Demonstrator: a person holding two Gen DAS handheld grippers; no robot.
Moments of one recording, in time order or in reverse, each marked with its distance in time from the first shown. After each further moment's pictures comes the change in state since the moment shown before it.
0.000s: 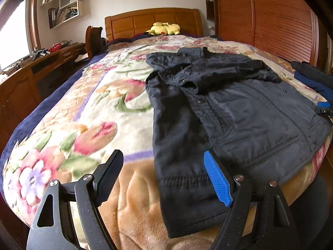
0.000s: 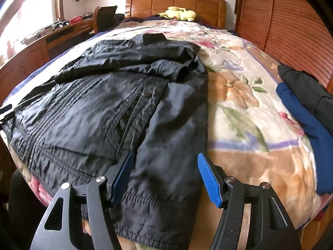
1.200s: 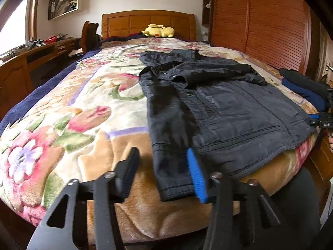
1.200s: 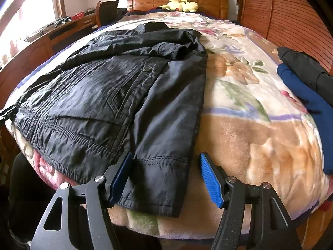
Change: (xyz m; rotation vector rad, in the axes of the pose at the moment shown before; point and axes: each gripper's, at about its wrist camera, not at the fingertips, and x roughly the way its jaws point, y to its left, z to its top) left arm -0.021 0.004 -0.026 -0.052 -0.026 -0.125; right arm -0.005 -0.009 -0.027 0.014 0.056 0.044
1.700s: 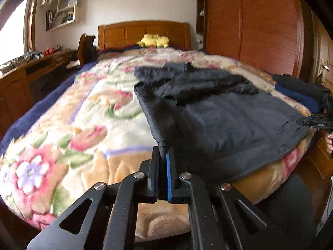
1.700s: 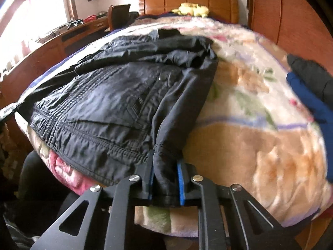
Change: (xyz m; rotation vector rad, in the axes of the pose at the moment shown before) left arm -0.033 -0.021 0.024 0.032 -0.084 0.008; right arm -0.018 0.006 0.005 -0.030 -0.054 0.060
